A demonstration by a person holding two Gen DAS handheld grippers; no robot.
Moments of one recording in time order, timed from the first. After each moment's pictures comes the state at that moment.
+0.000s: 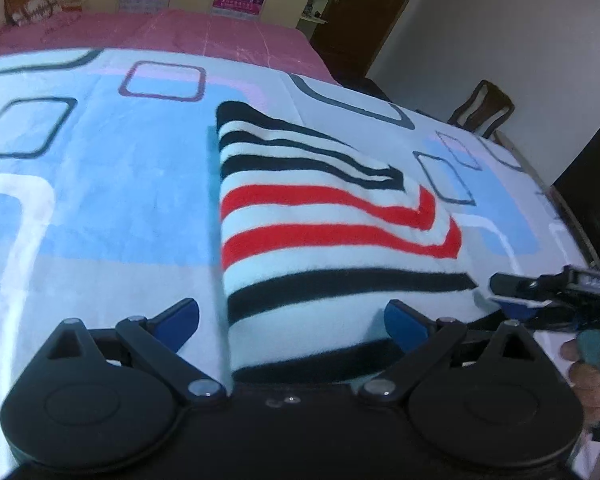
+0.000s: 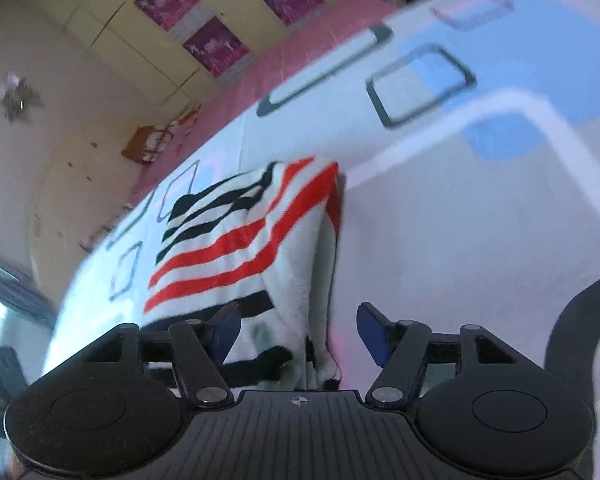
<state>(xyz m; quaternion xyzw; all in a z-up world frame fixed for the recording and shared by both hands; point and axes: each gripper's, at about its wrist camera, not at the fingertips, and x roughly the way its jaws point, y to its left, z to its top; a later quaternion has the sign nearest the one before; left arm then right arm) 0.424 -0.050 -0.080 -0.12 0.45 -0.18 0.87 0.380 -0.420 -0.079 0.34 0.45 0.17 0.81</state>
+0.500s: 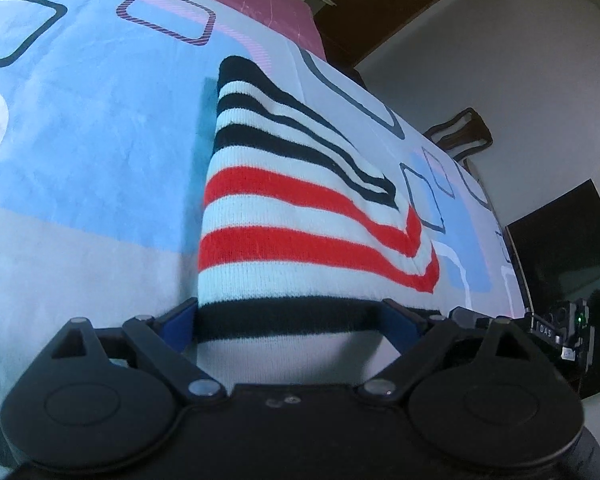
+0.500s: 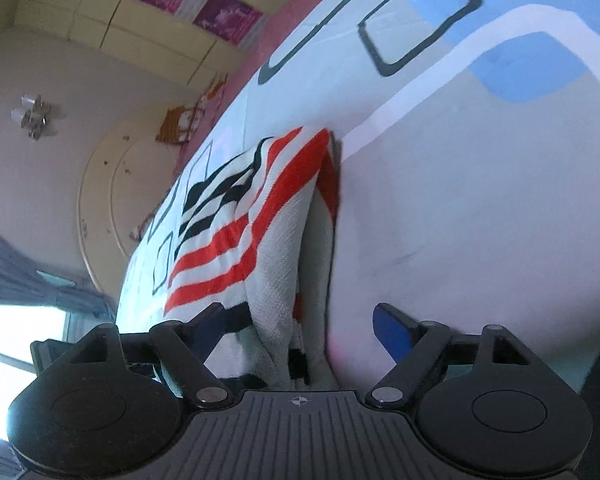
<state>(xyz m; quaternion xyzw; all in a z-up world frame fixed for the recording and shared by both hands) 0.458 -0.036 -0.108 -0.25 0.49 -0.21 0.81 0.419 -0.440 -0.103 0.38 0.49 0.23 0.75</state>
